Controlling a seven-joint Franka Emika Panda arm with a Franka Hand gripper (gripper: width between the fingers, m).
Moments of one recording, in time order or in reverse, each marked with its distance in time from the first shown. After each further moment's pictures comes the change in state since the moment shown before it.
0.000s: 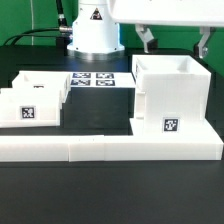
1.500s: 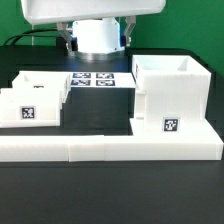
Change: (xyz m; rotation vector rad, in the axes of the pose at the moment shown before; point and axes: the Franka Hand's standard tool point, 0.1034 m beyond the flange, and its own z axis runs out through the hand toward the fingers) arm 0.029 0.114 -0.003 -0.083 0.047 -0.614
